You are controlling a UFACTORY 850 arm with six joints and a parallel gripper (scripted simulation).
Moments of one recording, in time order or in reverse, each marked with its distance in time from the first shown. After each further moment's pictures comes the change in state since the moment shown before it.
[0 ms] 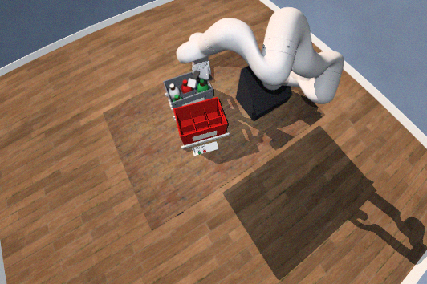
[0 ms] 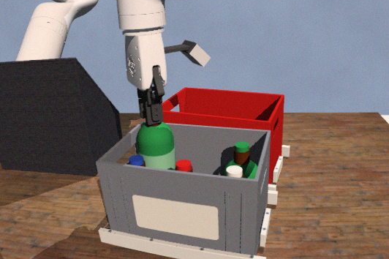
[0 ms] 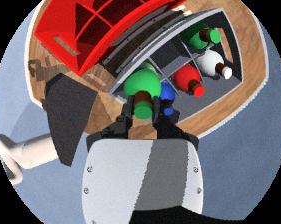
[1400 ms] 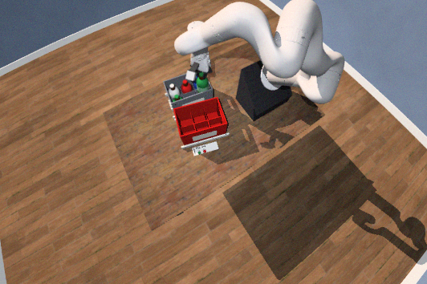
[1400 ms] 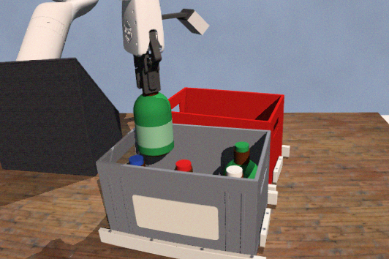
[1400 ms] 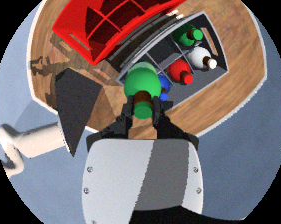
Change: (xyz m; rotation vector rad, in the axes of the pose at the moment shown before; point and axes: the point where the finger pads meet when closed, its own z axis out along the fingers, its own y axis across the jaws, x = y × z) arm 0.000 0.000 -0.061 0.000 0.000 0.000
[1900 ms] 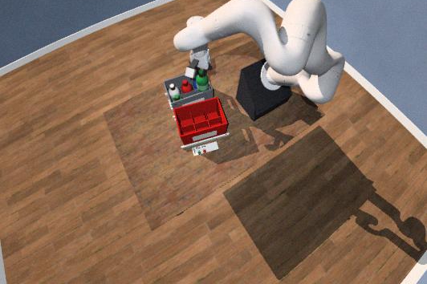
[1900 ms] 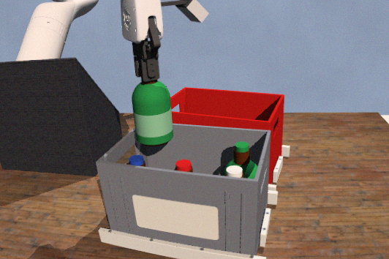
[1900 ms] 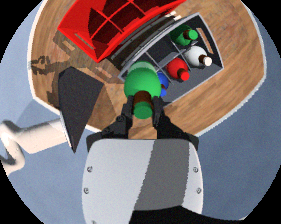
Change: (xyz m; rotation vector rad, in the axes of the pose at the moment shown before) arm 0.000 0.000 -0.023 0.000 0.000 0.000
